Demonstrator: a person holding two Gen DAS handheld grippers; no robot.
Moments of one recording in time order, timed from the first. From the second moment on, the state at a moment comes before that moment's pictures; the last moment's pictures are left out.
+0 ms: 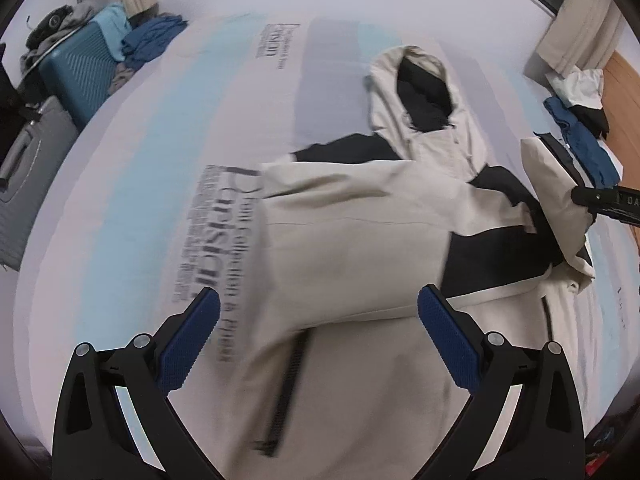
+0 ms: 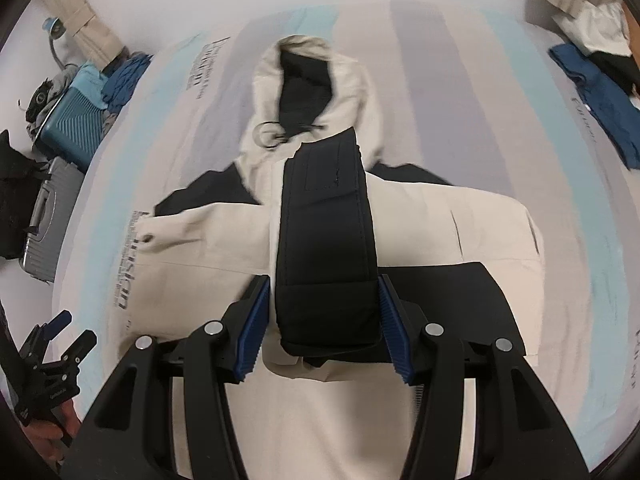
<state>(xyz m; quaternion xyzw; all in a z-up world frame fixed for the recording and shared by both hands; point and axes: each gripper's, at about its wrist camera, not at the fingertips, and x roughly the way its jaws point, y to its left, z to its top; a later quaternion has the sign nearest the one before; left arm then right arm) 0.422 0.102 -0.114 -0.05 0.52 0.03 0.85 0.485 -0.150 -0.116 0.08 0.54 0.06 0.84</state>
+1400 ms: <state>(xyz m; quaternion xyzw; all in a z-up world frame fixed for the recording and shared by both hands) 0.425 0.264 -0.134 -0.06 0.54 0.02 0.84 0.507 0.121 -0.229 -0.02 0.60 0.14 0.79</state>
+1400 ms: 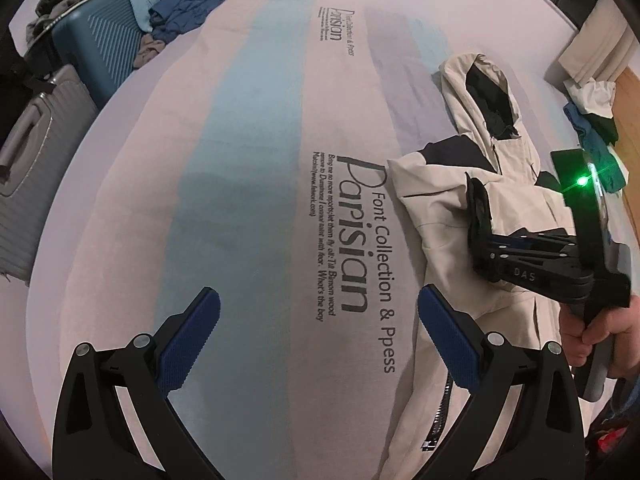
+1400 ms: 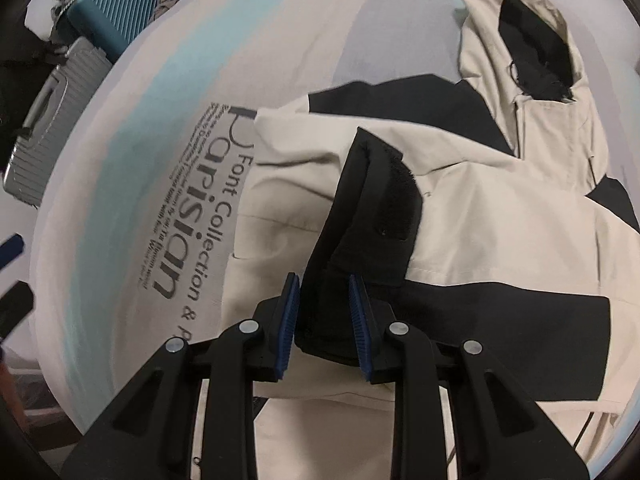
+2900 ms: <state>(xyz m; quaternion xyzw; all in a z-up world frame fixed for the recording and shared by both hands) 0.478 0.091 -0.074 -0.04 0.54 -0.01 0.84 0.477 -0.140 -0.077 0.03 0.48 0.10 0.87</state>
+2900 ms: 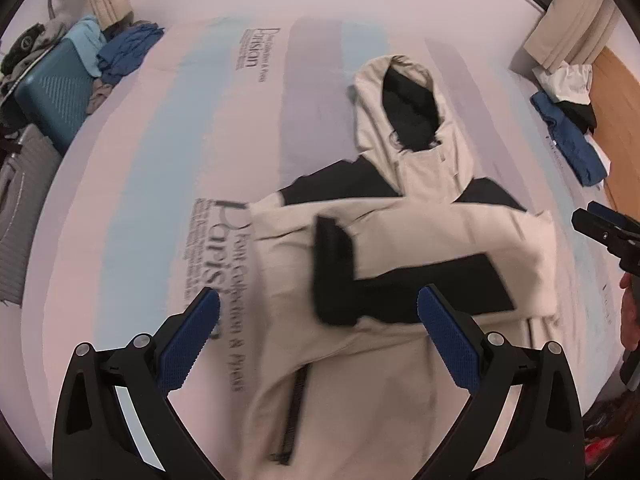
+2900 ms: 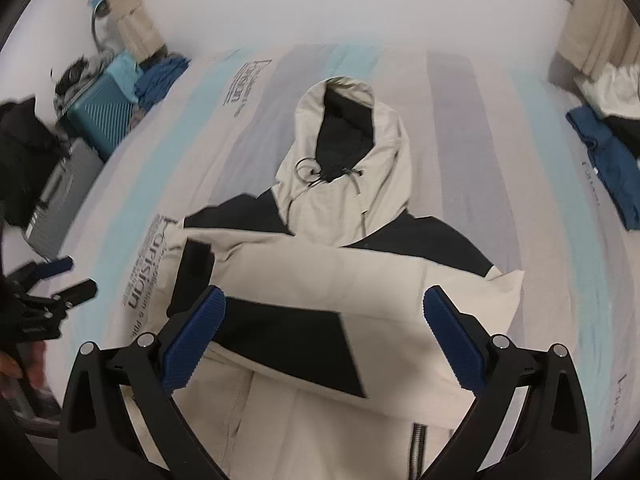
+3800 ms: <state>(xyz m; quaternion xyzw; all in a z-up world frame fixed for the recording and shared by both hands) 0.769 0.031 -0.138 -0.04 0.53 -0.10 0.84 0.716 -0.201 -0.141 0.02 0.50 0.15 0.85</state>
